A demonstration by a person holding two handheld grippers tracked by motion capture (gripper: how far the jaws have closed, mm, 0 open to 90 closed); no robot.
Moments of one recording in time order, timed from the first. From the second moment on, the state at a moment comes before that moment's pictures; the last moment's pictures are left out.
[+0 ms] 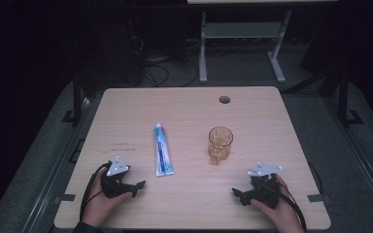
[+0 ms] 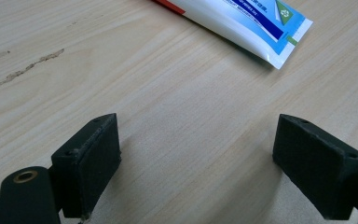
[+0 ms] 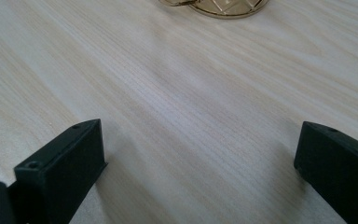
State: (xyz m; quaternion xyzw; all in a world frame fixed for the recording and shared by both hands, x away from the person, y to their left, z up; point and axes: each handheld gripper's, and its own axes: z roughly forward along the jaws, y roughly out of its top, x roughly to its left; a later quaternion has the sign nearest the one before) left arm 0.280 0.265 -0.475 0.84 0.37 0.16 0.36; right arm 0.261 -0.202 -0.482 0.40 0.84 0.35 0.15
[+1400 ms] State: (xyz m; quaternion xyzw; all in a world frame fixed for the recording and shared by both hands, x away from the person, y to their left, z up) left arm 0.314 0.225 -0.430 0.83 0.35 0.09 0.42; right arm 0.262 -0.201 -0.482 0.40 0.84 0.35 0.15
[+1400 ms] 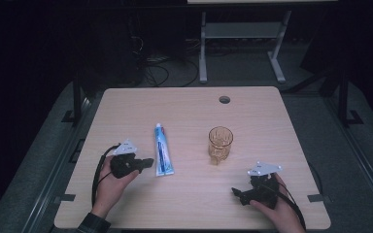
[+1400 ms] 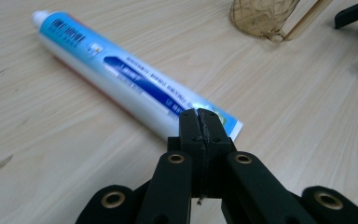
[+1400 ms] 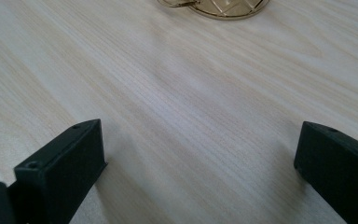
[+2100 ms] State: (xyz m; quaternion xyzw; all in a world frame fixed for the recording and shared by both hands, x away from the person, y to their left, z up) left arm 0.349 0.167 -0.444 0.85 0.33 0.09 0.41; right arm 0.262 -0.201 -0.482 0.39 0.84 0.35 0.15
